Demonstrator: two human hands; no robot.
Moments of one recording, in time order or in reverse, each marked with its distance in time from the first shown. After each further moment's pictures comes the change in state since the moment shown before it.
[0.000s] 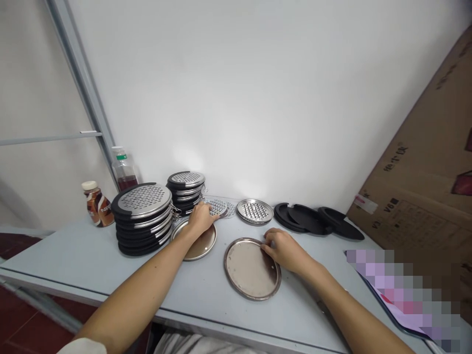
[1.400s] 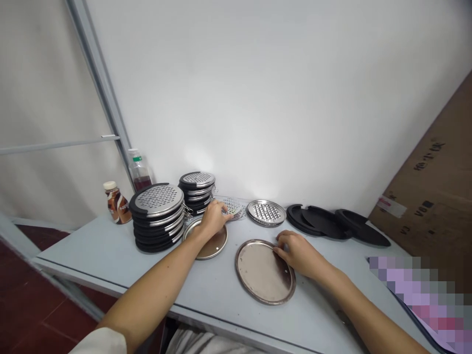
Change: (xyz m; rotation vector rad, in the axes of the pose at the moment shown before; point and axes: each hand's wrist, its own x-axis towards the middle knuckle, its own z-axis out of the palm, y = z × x) left_hand -0.010 0.009 -0.004 -0.200 0.107 0.121; right_hand 0.001 0.003 0.003 0.005 -0.021 -0.003
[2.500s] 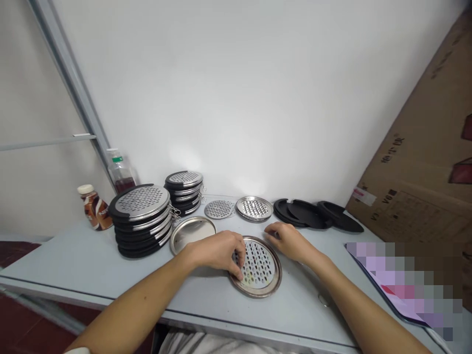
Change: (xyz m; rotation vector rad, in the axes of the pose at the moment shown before) left_hand -0.056 0.068 -0.044 -0.271 -0.827 0.532; right_hand 0.005 0.011 -0.009 0.009 0.056 -0.009
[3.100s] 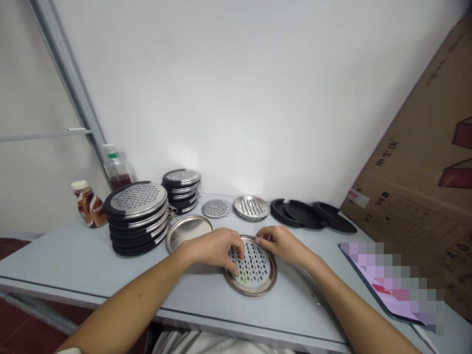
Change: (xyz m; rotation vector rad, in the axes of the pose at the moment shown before) left_hand 0.001 -0.002 -0.002 0.022 0.017 0.018; right_hand -0.004 -0.017 -0.007 0.148 -0.103 -0.006
